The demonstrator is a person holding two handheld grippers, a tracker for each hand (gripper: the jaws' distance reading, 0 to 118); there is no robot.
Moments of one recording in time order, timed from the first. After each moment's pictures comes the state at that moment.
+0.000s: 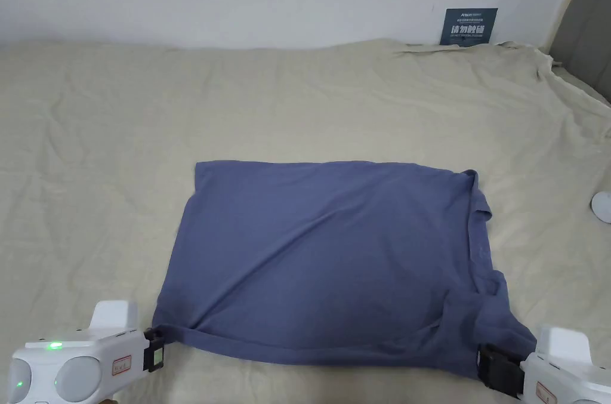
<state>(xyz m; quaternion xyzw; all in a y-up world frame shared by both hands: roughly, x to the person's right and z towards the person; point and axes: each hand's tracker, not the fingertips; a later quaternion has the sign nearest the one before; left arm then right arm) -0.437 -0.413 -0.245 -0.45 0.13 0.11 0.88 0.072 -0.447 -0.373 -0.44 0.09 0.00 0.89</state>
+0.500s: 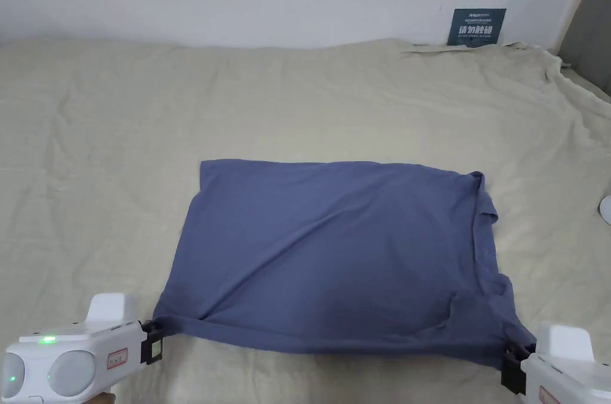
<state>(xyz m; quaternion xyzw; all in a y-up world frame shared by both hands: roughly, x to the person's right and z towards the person) -0.448 -0.407 -0.246 -0.44 0.14 0.12 0.88 0.054 -0.402 -0.359 -0.39 0.13 0.04 0.91</state>
